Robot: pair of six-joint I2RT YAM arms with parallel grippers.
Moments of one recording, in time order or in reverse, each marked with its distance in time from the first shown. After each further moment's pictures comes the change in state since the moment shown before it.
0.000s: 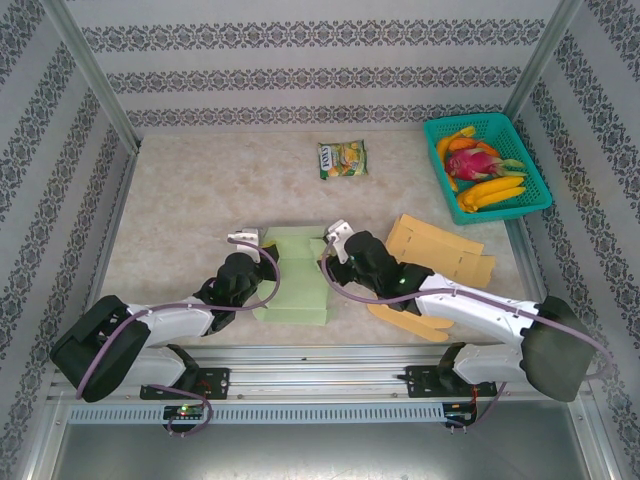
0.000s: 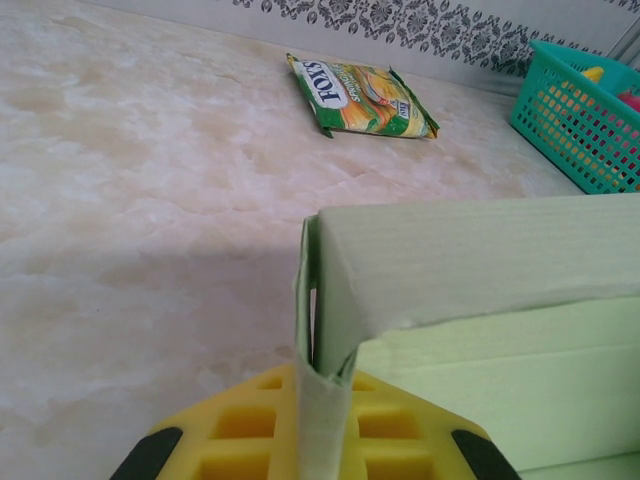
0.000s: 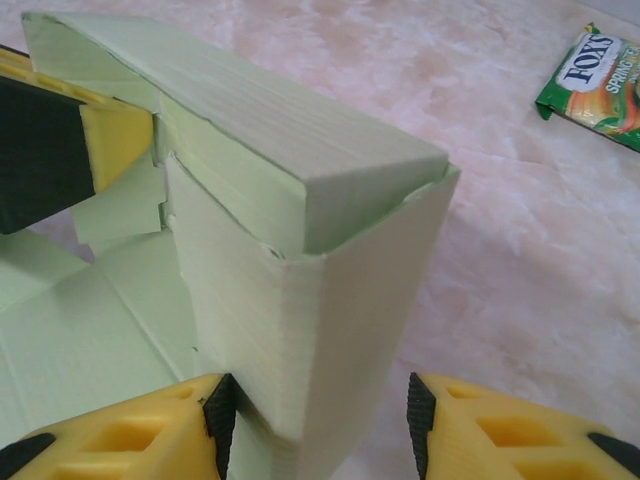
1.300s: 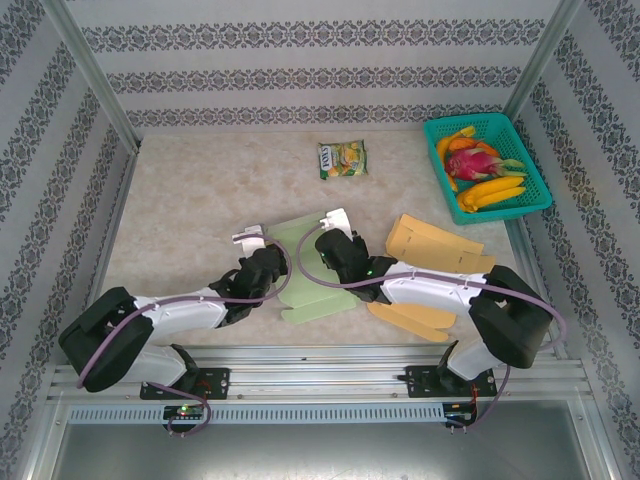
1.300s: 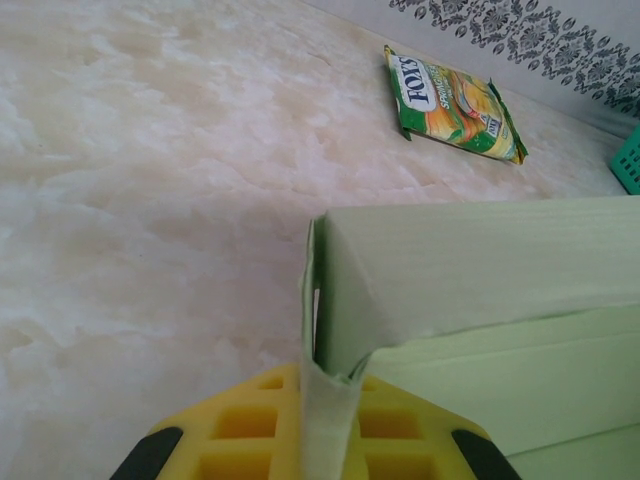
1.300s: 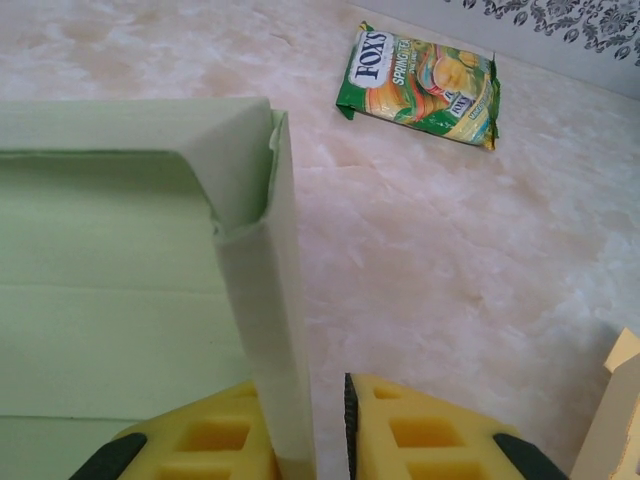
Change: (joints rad) left arm -0.117 0.062 0.165 -0.294 -0.297 -0.293; right arm 0.034 0.264 0.114 0.075 0.473 0.166
